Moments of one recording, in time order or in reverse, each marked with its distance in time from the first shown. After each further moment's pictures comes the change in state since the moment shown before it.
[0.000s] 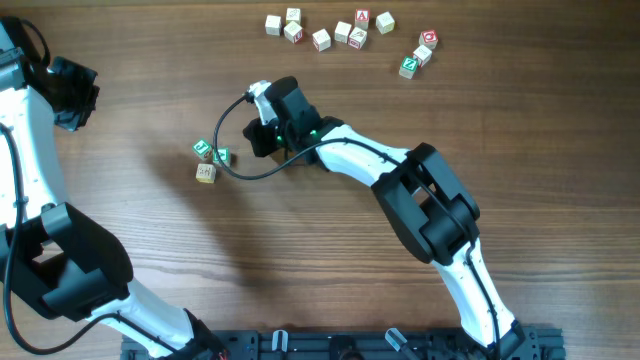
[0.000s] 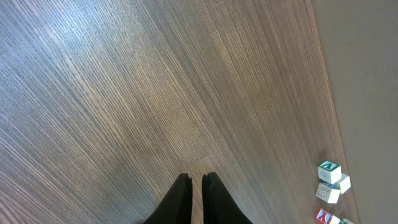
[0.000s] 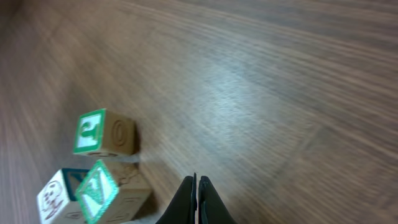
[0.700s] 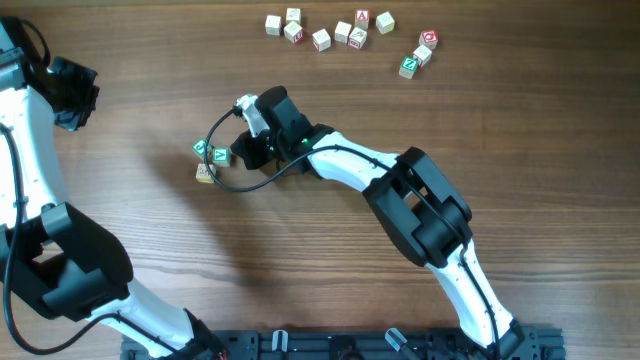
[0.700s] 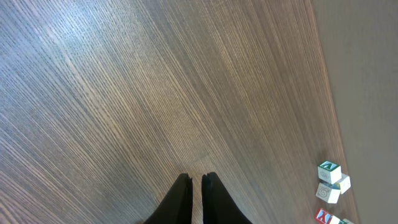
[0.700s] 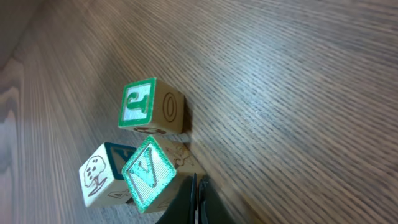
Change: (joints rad) left arm 0.000 0.000 0.000 0.000 0.000 0.000; right arm 0.035 0.020 0.000 0.009 -0.099 0.008
